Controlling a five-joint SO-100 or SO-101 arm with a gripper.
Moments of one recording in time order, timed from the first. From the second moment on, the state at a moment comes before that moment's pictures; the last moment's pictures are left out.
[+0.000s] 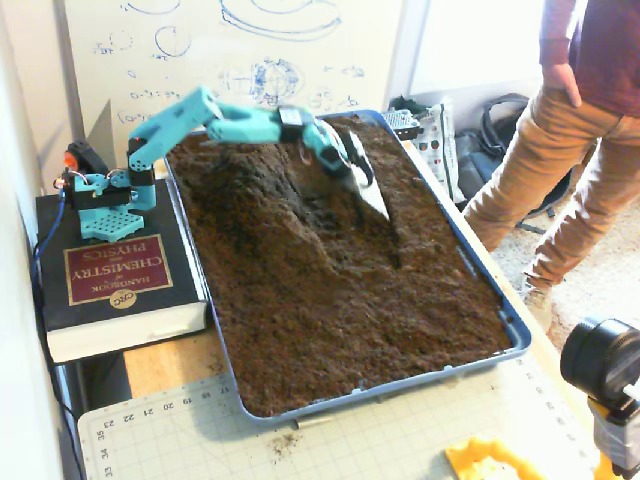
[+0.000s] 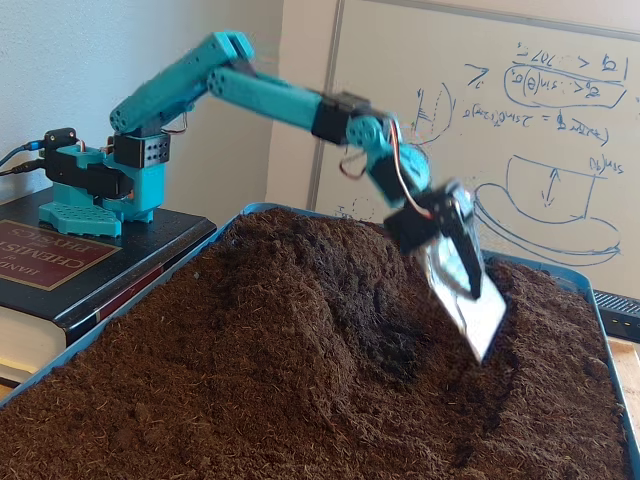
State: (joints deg) arm 8.3 34.4 45.4 31.2 -7.4
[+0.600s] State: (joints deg) arm 12.0 5.4 20.7 30.7 -16.6
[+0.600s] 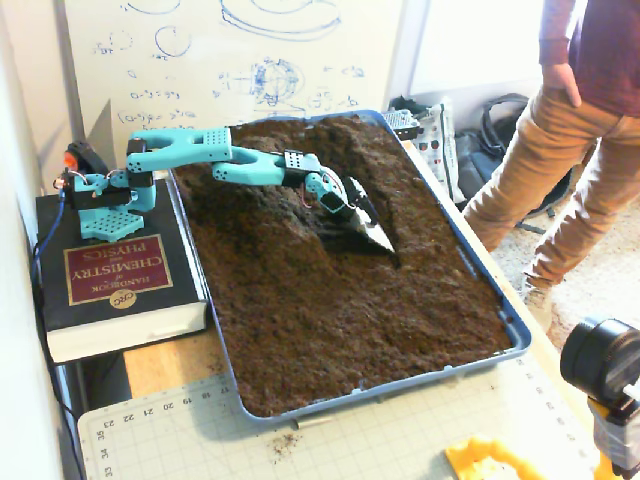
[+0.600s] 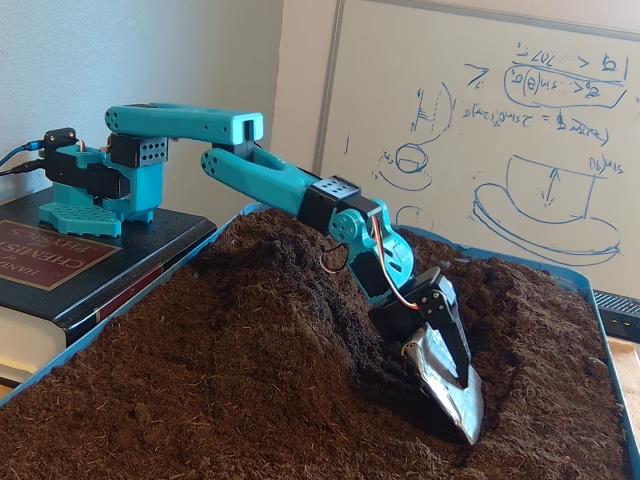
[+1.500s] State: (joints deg) arm 7.4 43.1 76.6 30.2 -16.6
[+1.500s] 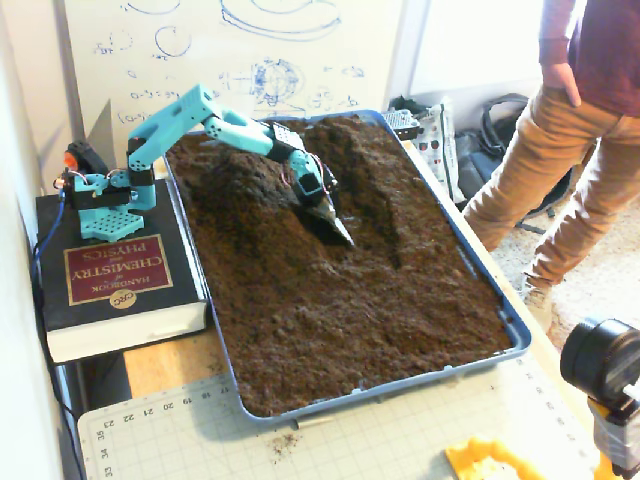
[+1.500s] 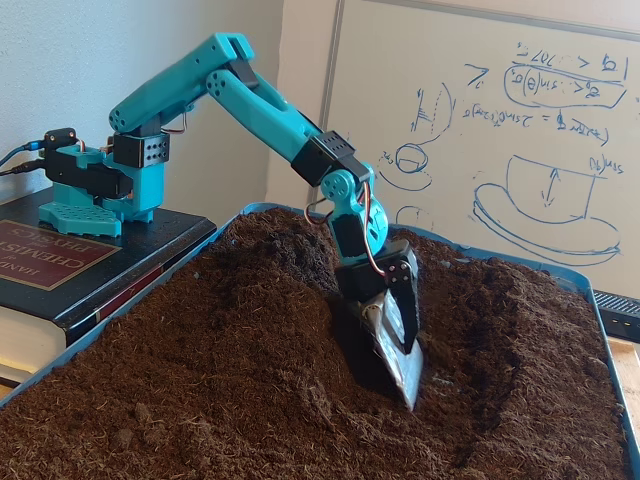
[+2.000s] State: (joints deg) arm 8.3 69.2 104.9 30.3 -16.3
